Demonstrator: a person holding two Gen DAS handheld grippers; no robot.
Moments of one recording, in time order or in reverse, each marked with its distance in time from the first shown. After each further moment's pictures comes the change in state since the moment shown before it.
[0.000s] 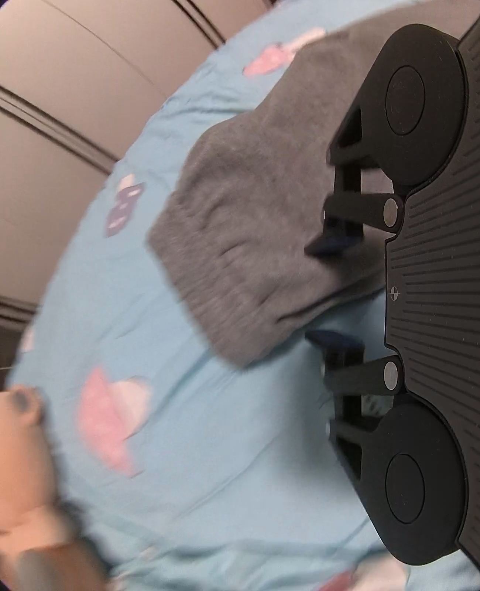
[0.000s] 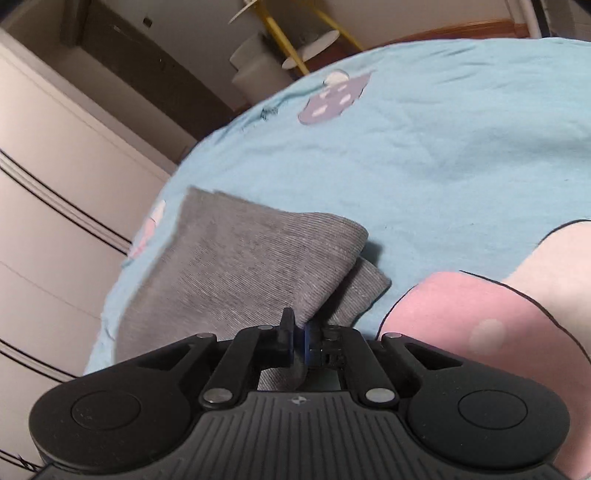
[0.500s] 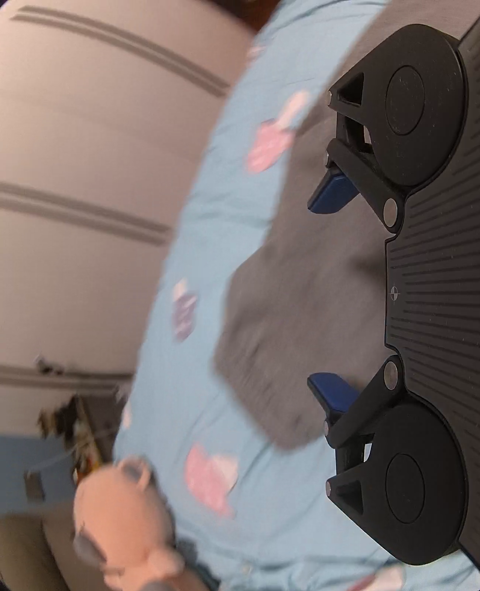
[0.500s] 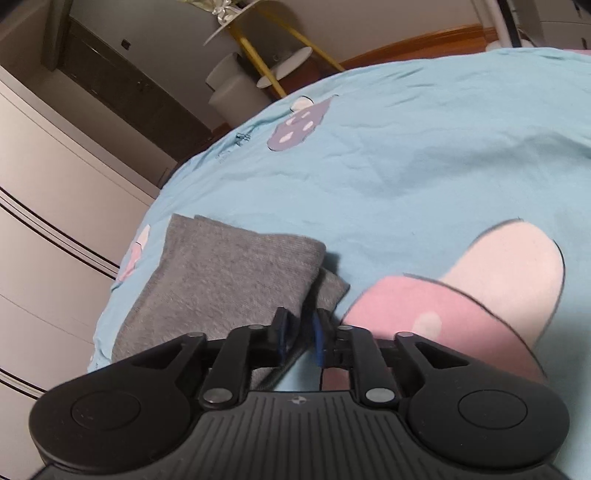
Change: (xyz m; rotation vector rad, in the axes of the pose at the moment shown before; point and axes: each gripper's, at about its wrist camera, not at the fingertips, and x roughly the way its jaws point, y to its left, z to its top) left arm -0.056 -0.104 -0.046 0.212 -0.198 -0.089; right arm -0.021 -0.012 -0.003 0.039 -0.030 -0.082
